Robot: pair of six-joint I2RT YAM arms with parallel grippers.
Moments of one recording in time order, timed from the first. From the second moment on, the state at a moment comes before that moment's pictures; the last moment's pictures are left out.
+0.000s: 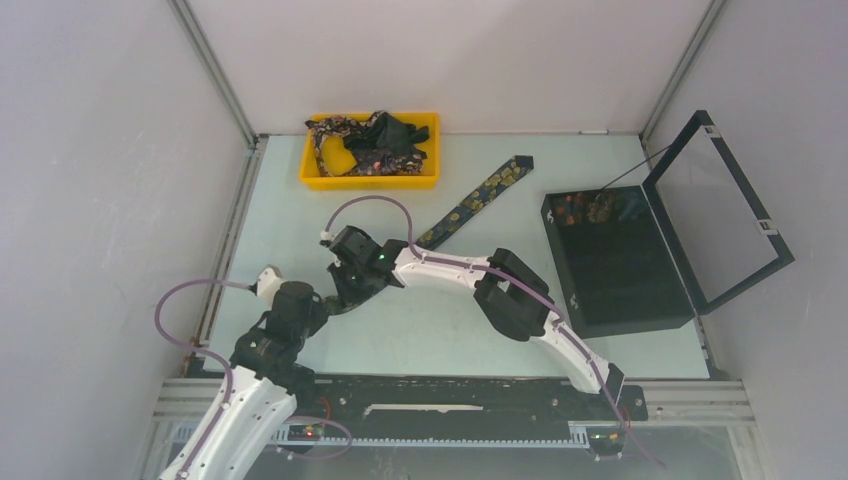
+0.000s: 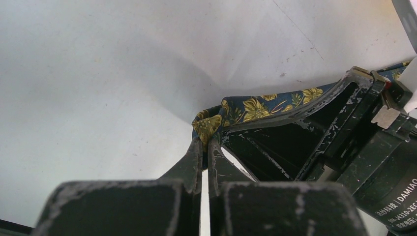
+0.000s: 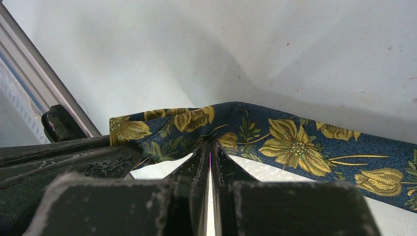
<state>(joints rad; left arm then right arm) -0.33 0.43 0.36 -0.73 -0.36 -0.99 1.11 2.38 1.93 -0.44 -0.24 0.55</state>
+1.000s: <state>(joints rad) -0.33 0.42 0.37 -0.75 -0.36 -0.99 1.10 2.42 1.97 -0.43 -0.23 0.55</state>
